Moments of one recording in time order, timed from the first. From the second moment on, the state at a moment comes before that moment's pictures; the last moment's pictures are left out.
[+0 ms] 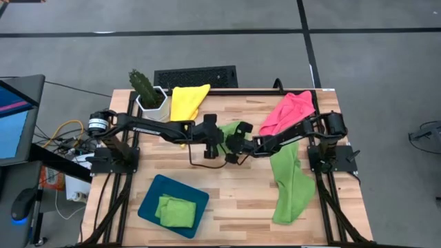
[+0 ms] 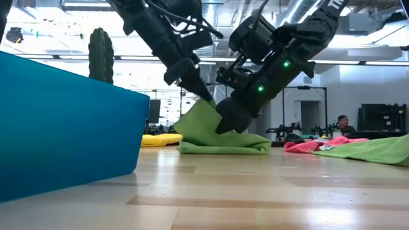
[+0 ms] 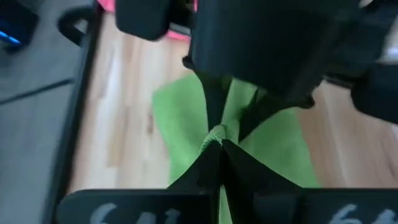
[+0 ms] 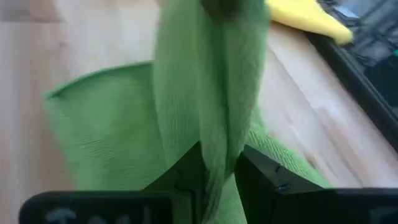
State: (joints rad) left arm 0.08 1.68 1.09 -0.16 -0.26 0.35; right arm 0.02 1.87 0.91 0.18 0.56 0.01
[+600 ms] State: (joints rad) left arm 0.02 1.67 0.86 0.08 -0.20 0.53; right arm 0.02 1.87 0.91 0.13 0.84 0.12
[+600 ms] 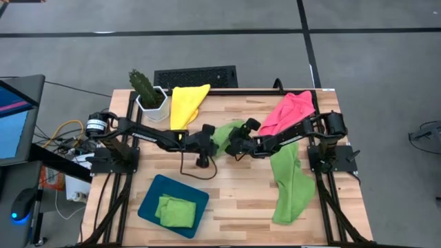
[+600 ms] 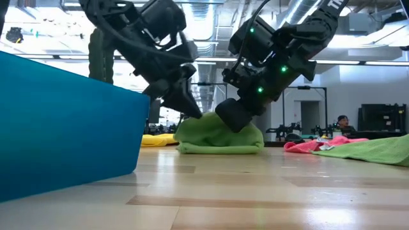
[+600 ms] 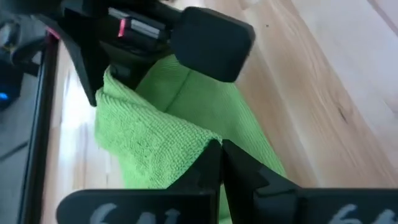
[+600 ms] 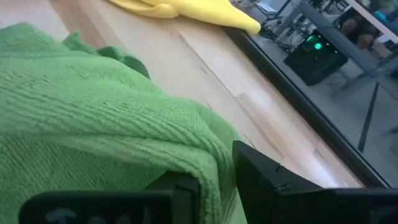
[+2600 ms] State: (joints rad) left arm -0.05 1.80 0.82 0.09 -0.21 0.58; right arm 0.23 1.71 0.91 -0.11 0.73 0.05
